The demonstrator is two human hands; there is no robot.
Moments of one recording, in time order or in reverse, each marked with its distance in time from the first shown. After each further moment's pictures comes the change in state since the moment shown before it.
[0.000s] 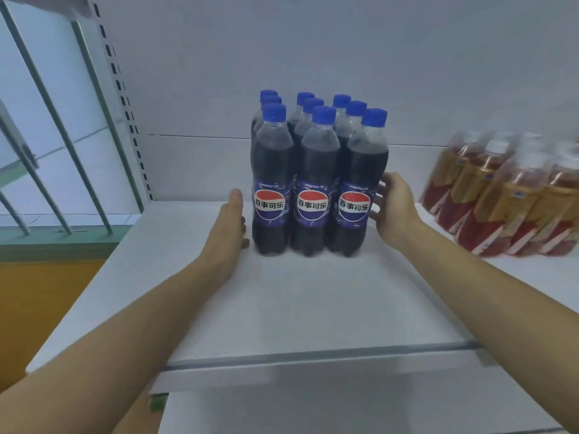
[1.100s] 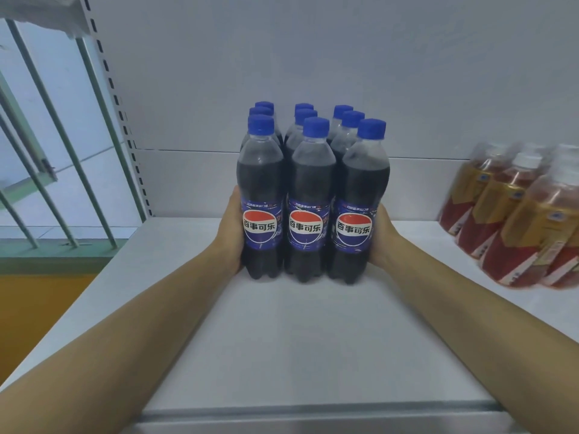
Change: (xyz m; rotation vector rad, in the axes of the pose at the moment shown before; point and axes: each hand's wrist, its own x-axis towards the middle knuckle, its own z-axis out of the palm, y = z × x) left_hand 0.048 0.011 0.026 -0.258 -0.036 -0.040; right_hand 0.031 0.025 0.023 0.085 -0.342 0.131
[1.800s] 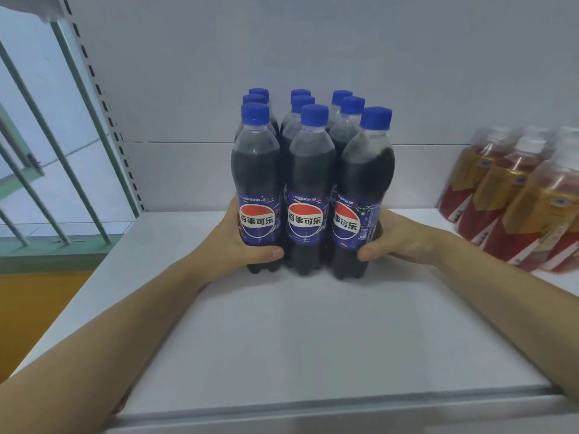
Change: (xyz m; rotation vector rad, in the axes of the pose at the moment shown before) left_hand -0.006 -0.009 -0.041 0.582 -0.440 0.312; right_hand -0.007 -0.003 -0.067 -0.564 -0.583 -0.010
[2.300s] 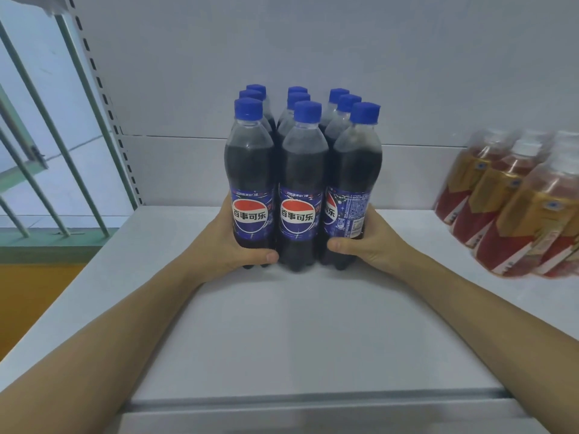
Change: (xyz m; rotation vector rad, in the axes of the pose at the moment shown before) left_hand -0.008 -0.002 0.009 0.044 0.052 0.022; right_hand 0.006 0.011 0.034 -0.150 0.384 -0.123
